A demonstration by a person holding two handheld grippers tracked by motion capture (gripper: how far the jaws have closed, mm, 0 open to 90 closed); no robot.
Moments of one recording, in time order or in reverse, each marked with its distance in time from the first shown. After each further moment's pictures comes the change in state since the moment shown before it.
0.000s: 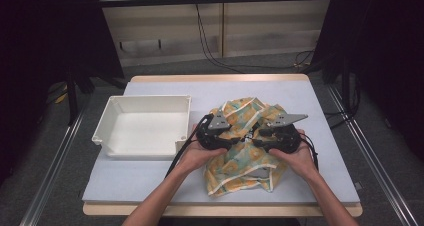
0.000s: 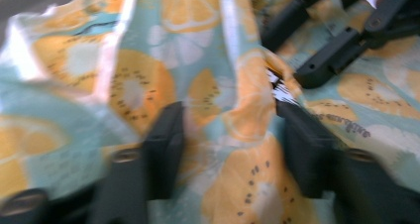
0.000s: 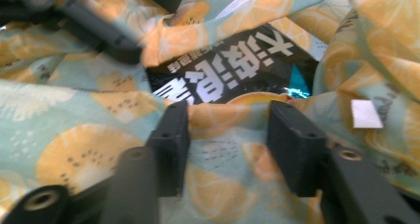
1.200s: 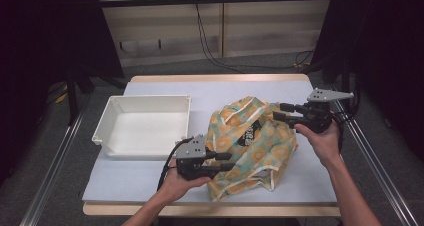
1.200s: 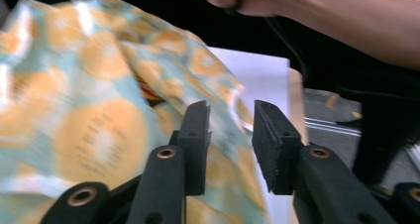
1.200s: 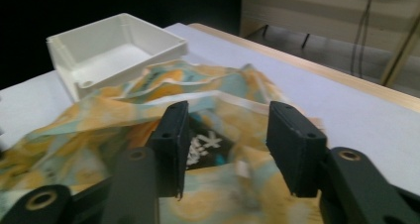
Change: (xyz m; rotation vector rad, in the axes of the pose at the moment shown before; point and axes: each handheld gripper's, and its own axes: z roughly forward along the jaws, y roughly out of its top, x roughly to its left) left arm -0.054 -0.018 -0.083 -0.232 -0.260 0.012; right arm -0.034 0.038 -0.078 -0.253 -0.008 0.087
